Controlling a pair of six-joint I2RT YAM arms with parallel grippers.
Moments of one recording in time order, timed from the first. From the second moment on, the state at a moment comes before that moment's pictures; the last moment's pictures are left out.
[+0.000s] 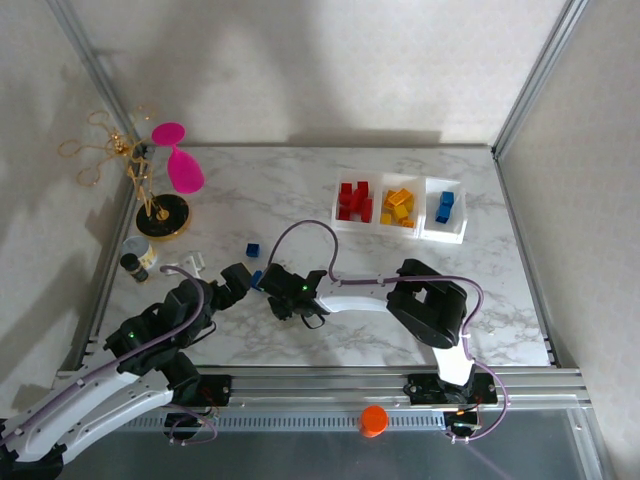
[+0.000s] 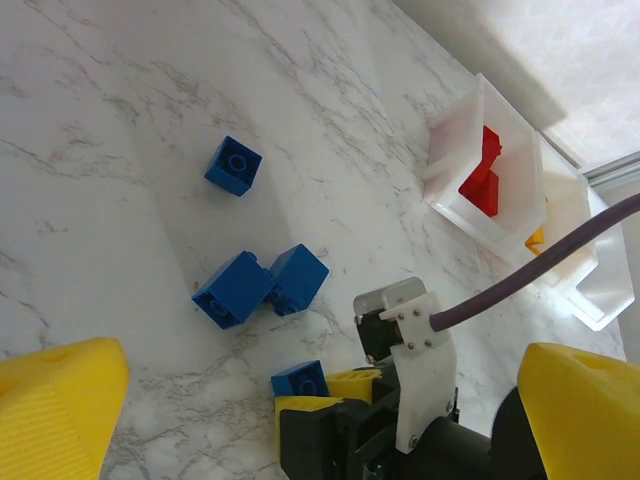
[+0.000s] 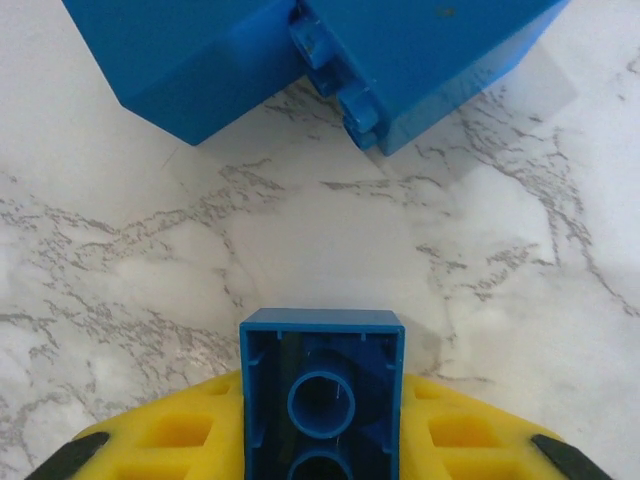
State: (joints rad) left arm -0.78 0.49 0.58 -0.67 -0.46 -1.05; right arm 1.18 1.95 1.24 -0.38 0.16 0.58
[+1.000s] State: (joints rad) left arm -0.78 0.84 0.63 -0.34 -0.29 -0.96; right arm 0.37 1.45 1.02 -0.42 0.39 0.66
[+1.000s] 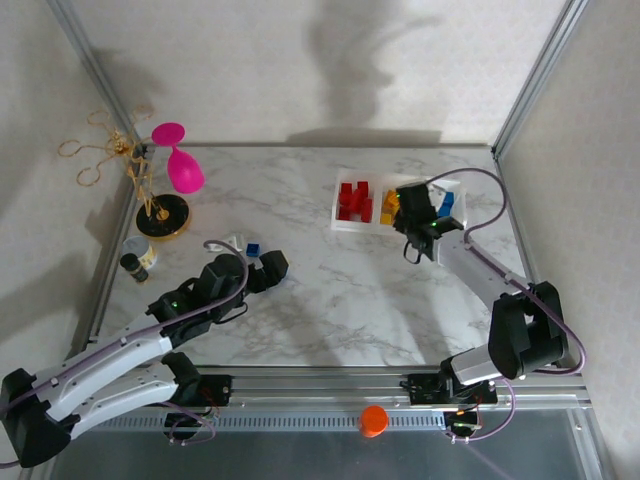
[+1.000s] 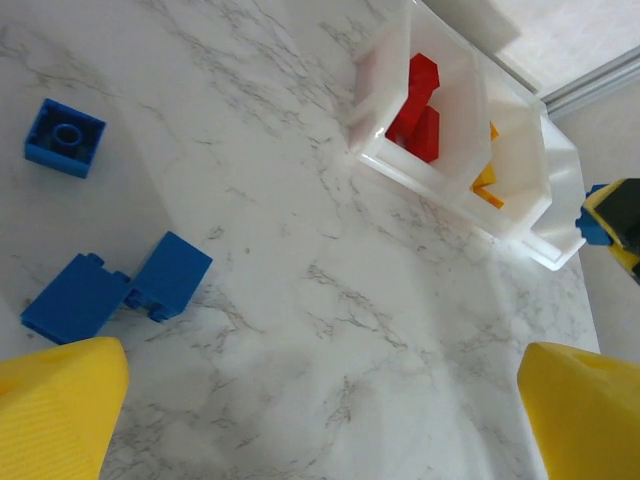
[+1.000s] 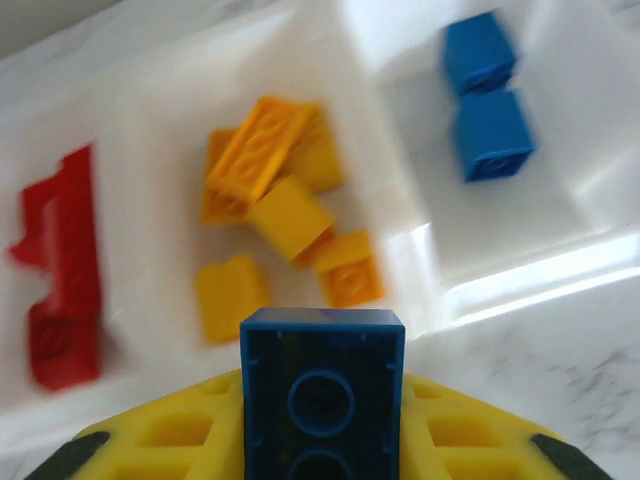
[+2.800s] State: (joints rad) left arm -0.78 0.56 0.60 -0.50 -0.36 -0.99; right arm 0.85 1.63 1.17 -0.41 0.24 0.61
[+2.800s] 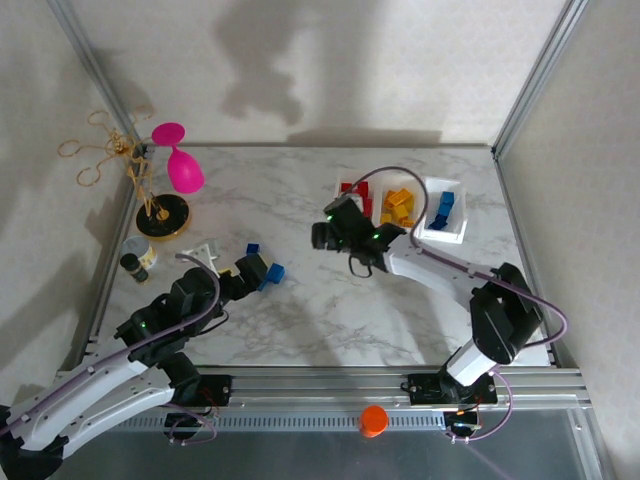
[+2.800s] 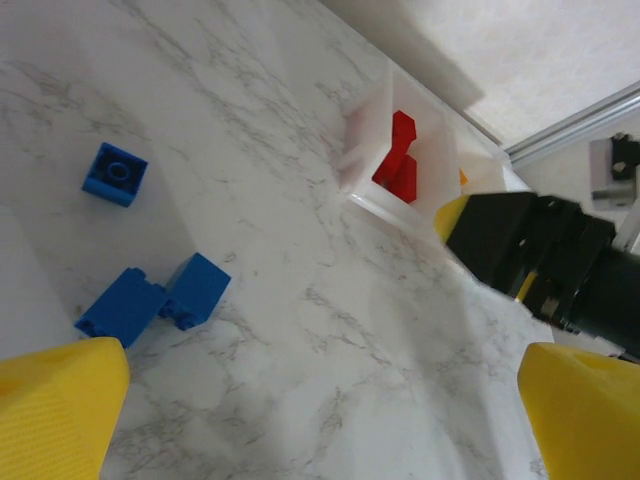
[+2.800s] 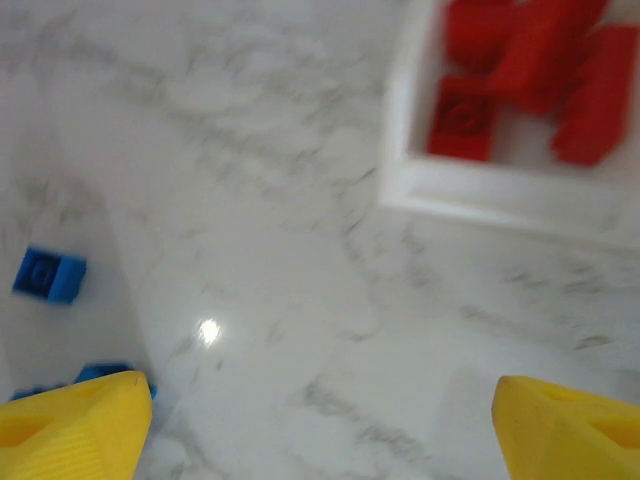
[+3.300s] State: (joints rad) left arm -0.78 0.49 0.58 -0.59 -0.41 -1.03; right arm 0.99 1.97 1.38 -0.37 0.13 0.70
